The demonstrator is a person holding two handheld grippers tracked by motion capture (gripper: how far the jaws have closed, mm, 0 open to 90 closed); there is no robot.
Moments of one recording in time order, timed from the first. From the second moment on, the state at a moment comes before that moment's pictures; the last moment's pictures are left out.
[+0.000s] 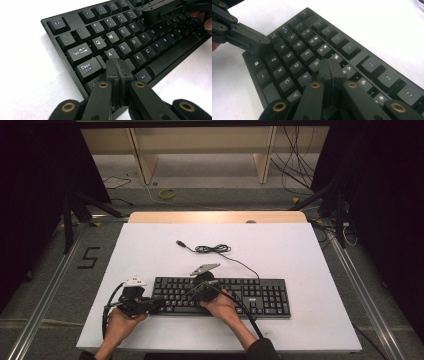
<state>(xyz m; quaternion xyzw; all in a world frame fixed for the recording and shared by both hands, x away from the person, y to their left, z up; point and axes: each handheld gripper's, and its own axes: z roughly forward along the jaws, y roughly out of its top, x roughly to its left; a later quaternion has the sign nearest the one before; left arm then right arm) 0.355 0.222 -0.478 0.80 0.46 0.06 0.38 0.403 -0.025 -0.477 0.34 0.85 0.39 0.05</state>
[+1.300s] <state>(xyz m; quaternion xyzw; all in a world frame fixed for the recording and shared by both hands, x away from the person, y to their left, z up) 0.353 0.220 -0.469 0.77 0.44 0.07 0.45 0.395 -0.060 -0.457 0.34 0.82 0.45 0.04</state>
